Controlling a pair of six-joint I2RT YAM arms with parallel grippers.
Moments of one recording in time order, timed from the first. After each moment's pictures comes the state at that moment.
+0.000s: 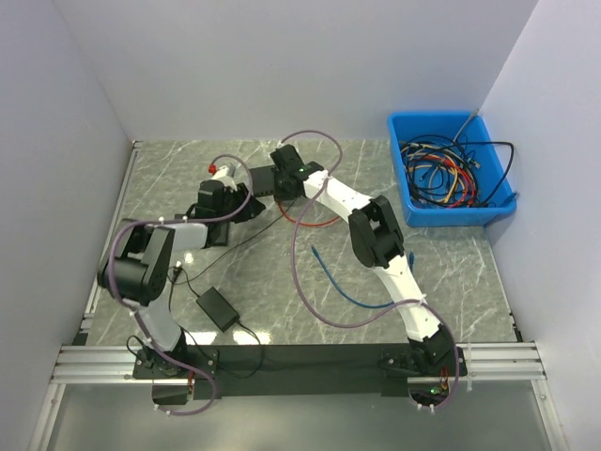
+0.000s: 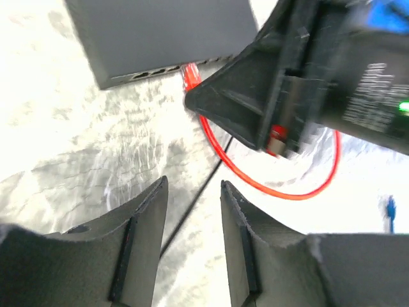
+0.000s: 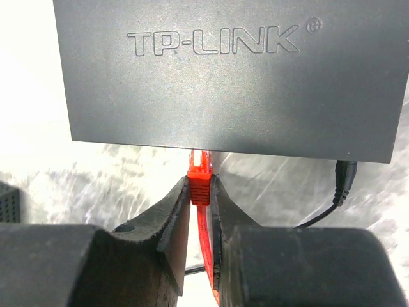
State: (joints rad) left arm -0.26 1.80 0.84 0.49 0.31 -0.55; right arm 0.64 2.52 2.20 -0.56 0.06 0.47
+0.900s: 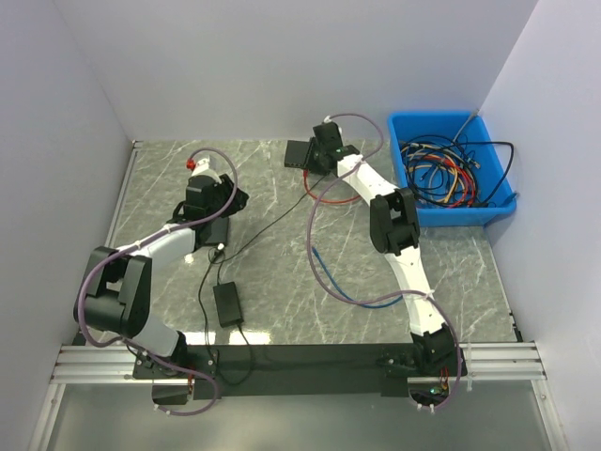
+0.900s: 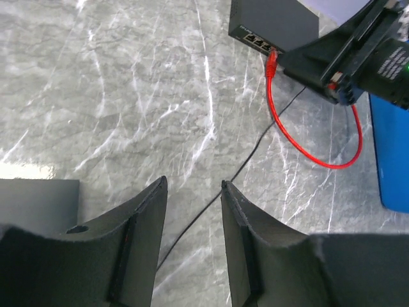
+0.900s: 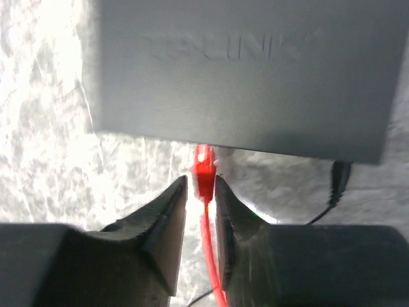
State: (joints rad) left arm -0.26 1.52 0.80 0.31 0.04 -0.61; right arm 0.42 2.59 2.31 -0.46 0.01 0.59
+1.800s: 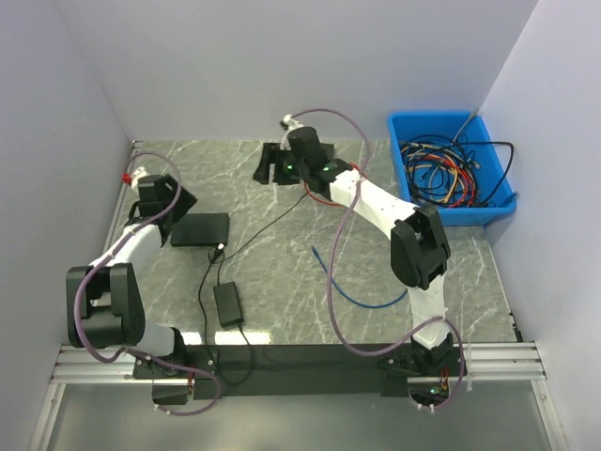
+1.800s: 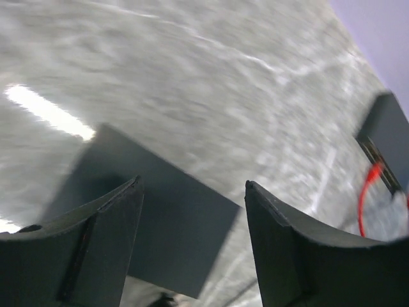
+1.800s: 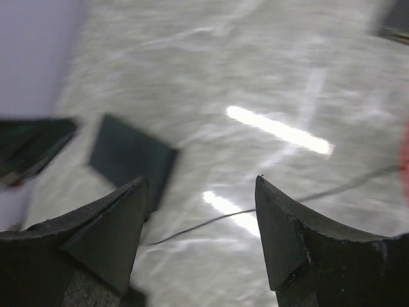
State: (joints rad) left arm 0.05 1.43 0.82 0.04 -0.07 -0.70; right arm 0.62 2.06 1.78 -0.24 -0.14 0.52
